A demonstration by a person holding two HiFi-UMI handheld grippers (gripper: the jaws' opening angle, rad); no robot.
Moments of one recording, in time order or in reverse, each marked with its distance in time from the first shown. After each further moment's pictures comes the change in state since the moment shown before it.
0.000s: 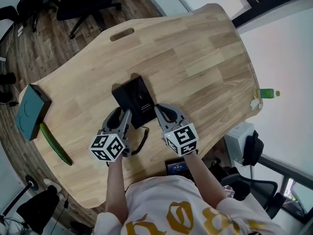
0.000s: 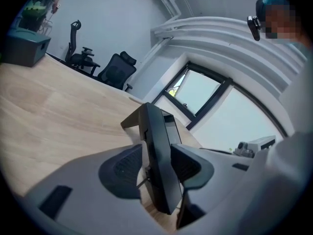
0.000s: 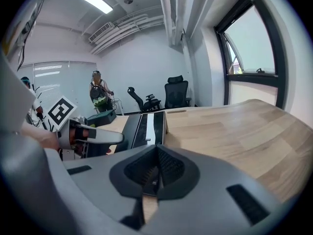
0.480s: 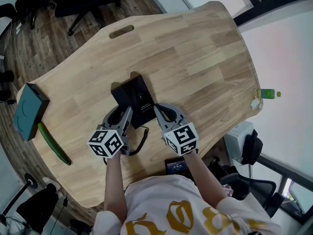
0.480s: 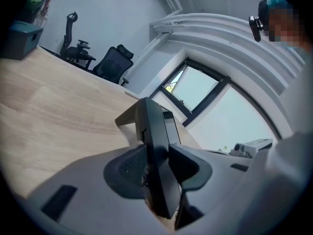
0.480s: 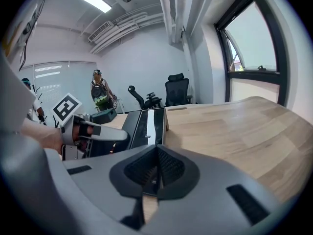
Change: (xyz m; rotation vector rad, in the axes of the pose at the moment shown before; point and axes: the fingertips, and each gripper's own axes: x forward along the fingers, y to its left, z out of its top) left arm 0.014 -0.002 -0.001 -0.016 0.061 -0.051; right arm 0.006 0.000 -0.006 0.005 0.023 0.015
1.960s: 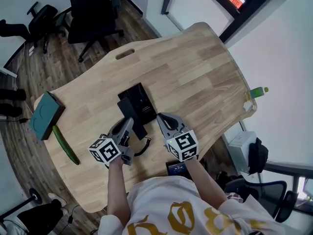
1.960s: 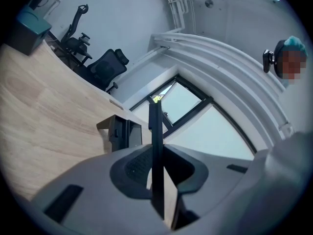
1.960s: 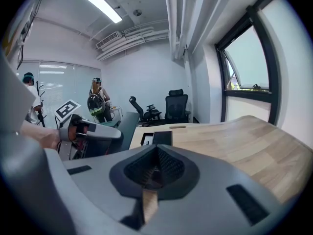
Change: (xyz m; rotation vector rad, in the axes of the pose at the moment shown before) left arm -0.062 -0.062 0.022 -0.101 -0.115 -0.203; right arm -0.065 0.029 0.037 -0.050 -0.143 -0.047
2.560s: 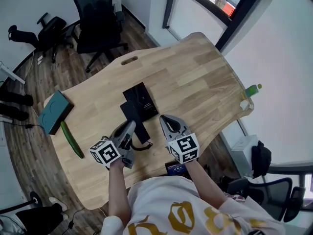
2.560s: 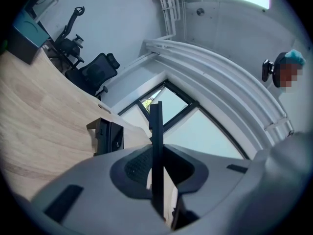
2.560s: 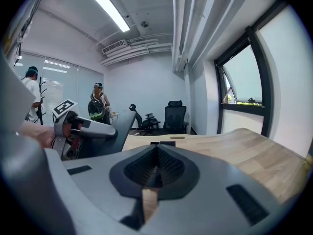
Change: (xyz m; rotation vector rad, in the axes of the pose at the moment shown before) left arm -0.049 -0.059 -0.001 0.030 -0.048 -0.118; right arm -0.054 0.031 0.019 -0.054 -0.120 -0.050
